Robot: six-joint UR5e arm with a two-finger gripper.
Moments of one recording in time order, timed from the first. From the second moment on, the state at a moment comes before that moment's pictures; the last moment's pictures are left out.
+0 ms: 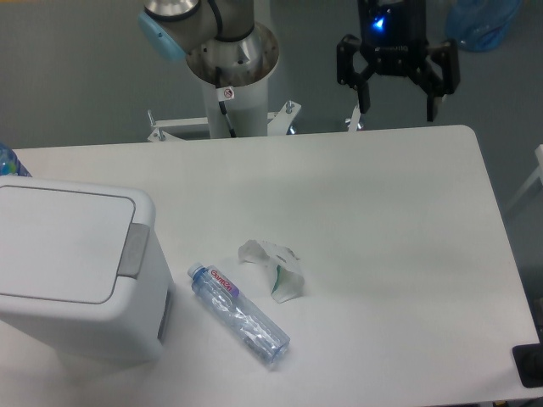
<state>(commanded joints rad) 2.71 -1.55 -1.51 -1.26 1.53 1.19</state>
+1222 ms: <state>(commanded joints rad) 2.43 -1.72 -1.44 -1.03 1.47 0.52</state>
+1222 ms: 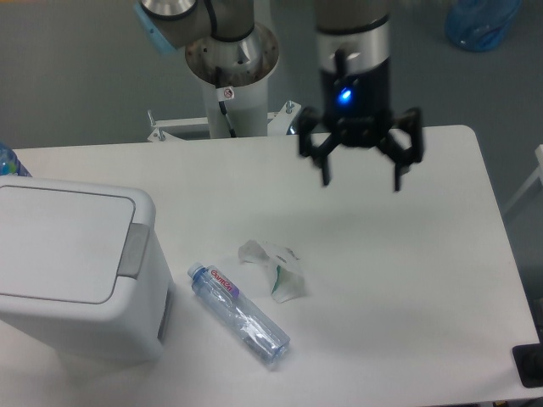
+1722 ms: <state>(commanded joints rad) 2.32 -1.74 -1.45 -1.01 1.38 0.20</state>
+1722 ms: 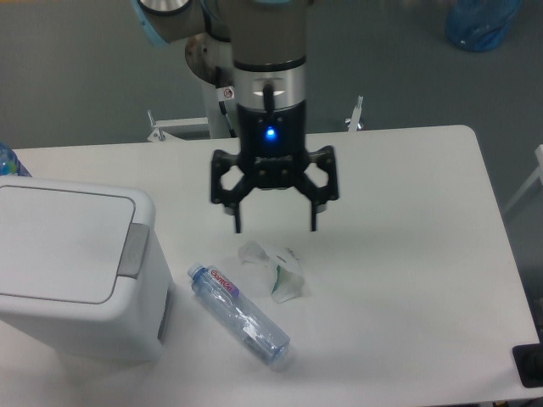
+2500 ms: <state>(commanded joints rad) 2.24 -1.77 -1.46 -1.01 1.38 0.17</state>
